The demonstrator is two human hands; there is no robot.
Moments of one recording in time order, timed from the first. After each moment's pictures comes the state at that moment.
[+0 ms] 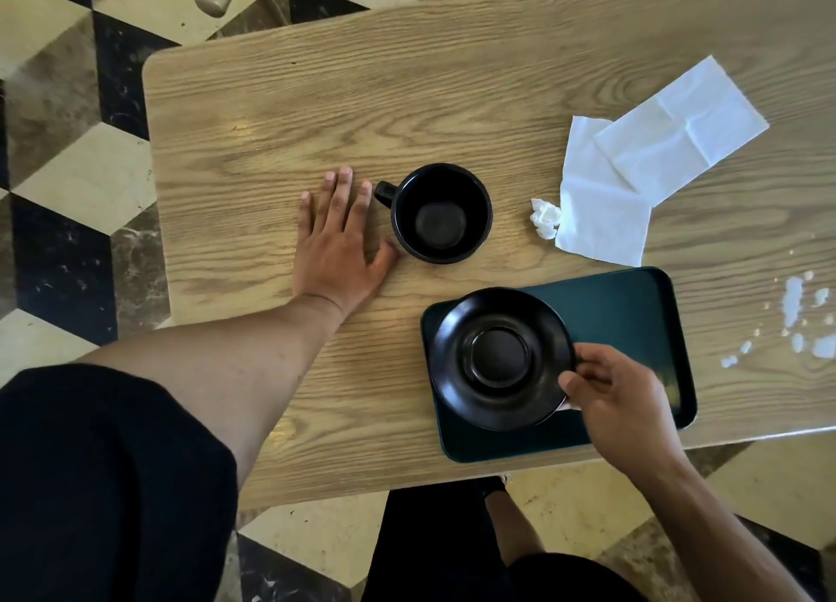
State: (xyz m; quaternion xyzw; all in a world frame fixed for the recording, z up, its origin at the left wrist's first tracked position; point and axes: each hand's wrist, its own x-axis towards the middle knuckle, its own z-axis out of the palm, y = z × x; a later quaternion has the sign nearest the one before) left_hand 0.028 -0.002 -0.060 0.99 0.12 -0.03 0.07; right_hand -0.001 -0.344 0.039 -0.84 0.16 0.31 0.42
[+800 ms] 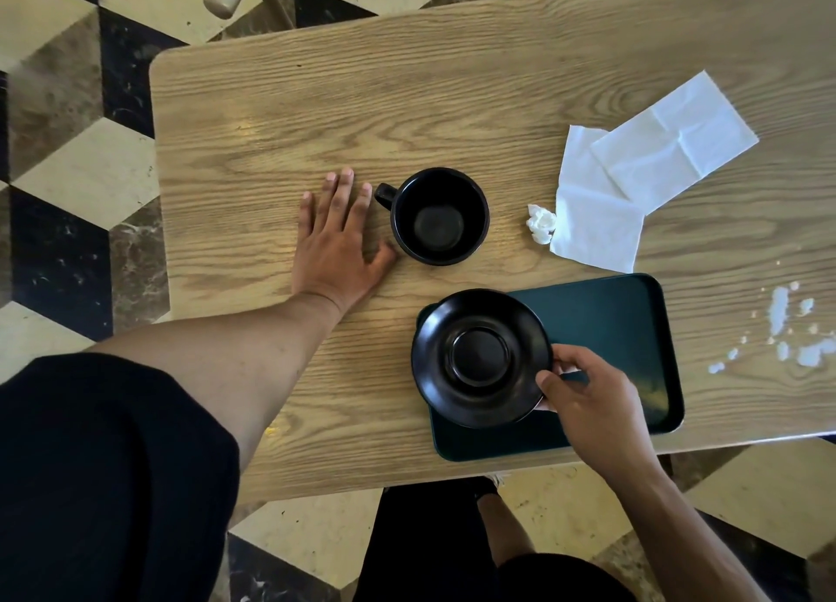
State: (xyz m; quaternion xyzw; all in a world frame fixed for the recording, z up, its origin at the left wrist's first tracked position) left_hand 0.028 0.000 -0.063 0.99 0.12 -0.01 0.07; right_hand -0.006 -0.338 0.030 -0.82 0.13 0.32 0.47
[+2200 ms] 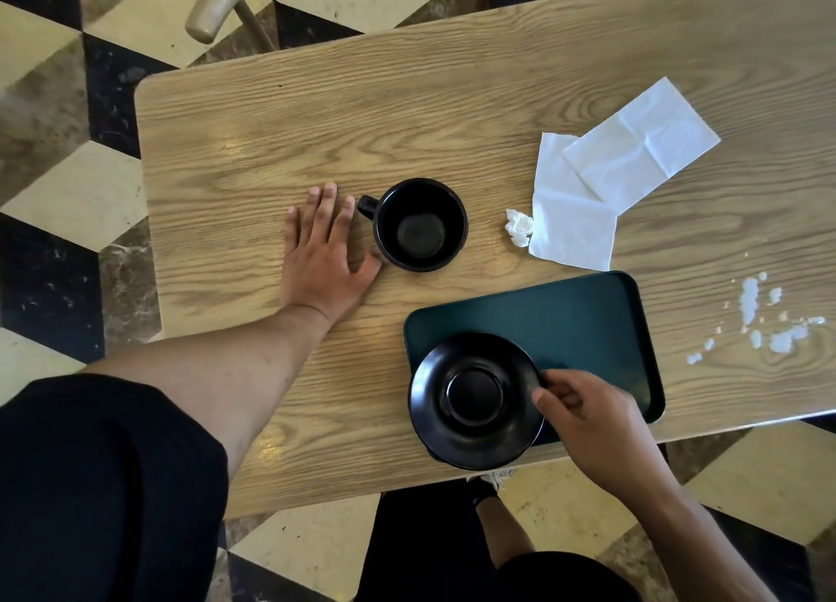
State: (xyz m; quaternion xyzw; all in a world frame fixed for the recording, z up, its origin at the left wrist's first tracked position) left_hand 0.028 -0.002 -0.056 0.99 0.13 -0.02 0.10; right_hand -0.014 -0.361 0.043 -0.88 0.04 0.33 0.33
